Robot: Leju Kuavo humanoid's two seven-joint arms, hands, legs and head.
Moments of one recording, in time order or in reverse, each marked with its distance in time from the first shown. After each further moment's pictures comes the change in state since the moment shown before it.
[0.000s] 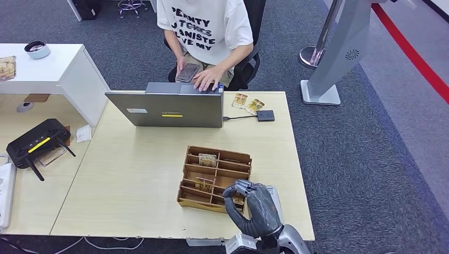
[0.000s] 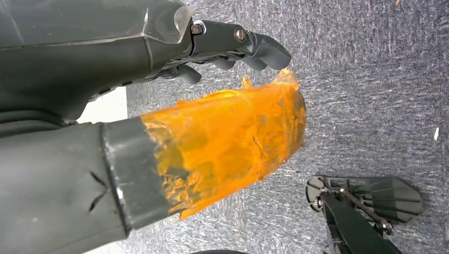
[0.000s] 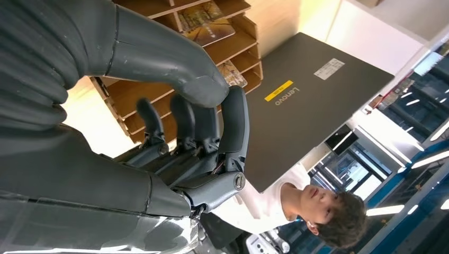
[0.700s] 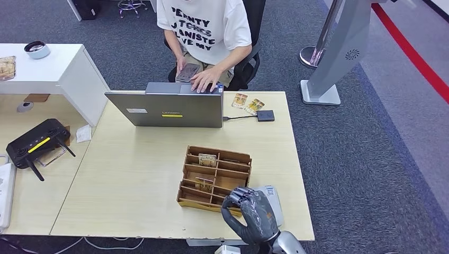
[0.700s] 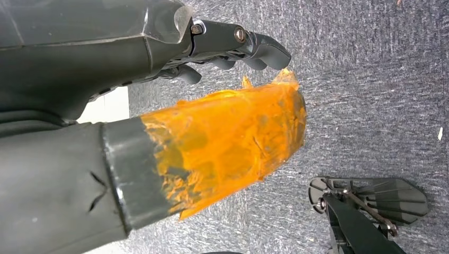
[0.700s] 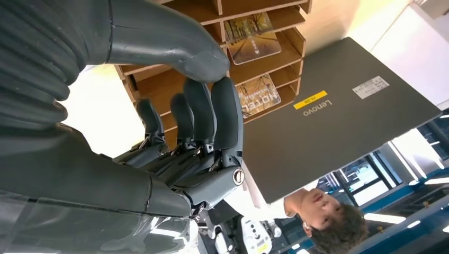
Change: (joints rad) left arm 0.000 0.000 0.000 0.000 -0.014 0.000 0.006; right arm -0.027 -0.036 0.072 0.105 0.214 -0.117 0.099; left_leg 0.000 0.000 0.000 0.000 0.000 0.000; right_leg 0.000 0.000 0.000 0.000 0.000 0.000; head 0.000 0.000
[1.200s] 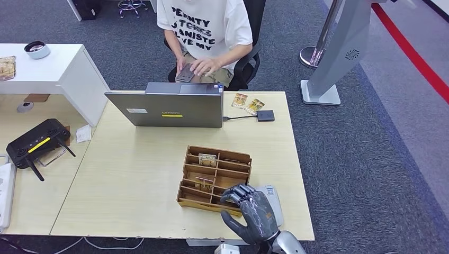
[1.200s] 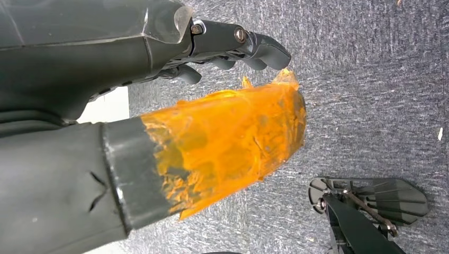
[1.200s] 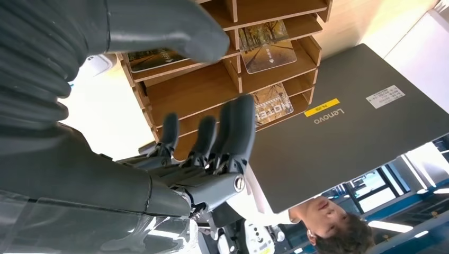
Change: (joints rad) left arm 0.000 0.000 0.000 0.000 0.000 0.001 0.000; right arm -0.012 -0.005 0.007 0.038 0.015 -0.007 0.017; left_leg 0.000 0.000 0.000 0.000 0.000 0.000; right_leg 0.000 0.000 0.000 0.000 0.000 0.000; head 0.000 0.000
